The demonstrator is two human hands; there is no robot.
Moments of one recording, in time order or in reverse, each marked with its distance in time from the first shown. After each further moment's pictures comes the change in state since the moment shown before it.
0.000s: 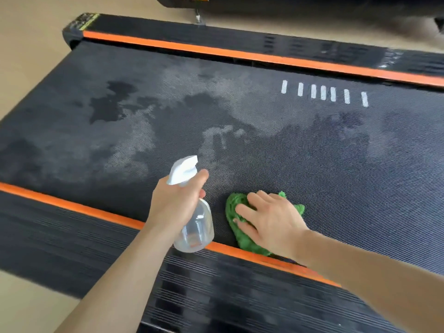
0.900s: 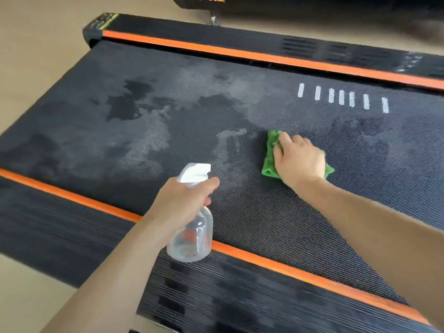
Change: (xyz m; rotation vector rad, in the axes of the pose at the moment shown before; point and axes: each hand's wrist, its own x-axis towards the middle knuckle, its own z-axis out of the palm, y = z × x) left_hand 0.013 -0.002 -0.024 0.235 -0.146 0.001; right_hand 0.091 0.088 0.006 -0.162 -0.021 0.633
